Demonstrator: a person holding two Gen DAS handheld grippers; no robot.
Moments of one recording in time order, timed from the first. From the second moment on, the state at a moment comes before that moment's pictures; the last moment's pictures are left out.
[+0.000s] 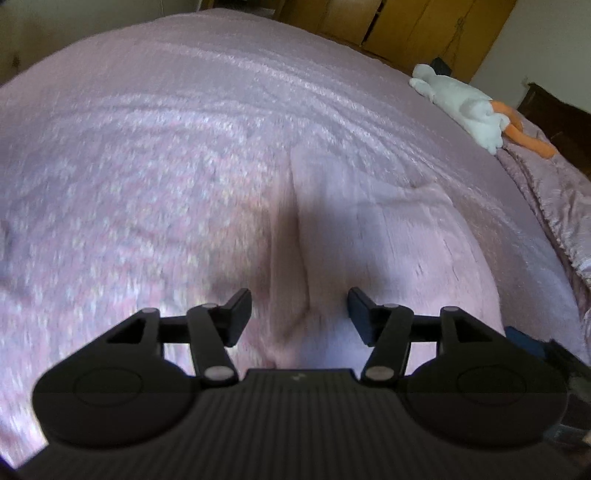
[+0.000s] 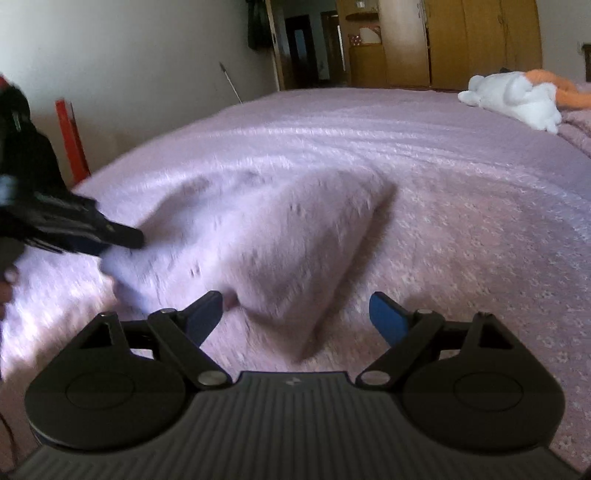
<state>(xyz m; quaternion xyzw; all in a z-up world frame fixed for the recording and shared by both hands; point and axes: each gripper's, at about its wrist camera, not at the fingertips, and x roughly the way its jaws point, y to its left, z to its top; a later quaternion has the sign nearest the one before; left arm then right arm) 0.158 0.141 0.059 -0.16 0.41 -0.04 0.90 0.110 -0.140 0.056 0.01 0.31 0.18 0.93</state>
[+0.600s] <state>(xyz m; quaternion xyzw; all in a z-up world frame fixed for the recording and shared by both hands) 0.131 0.138 0.038 -0.16 0.41 -0.02 0.90 0.095 -0.123 0.033 -0.10 0.33 0.13 0.93</state>
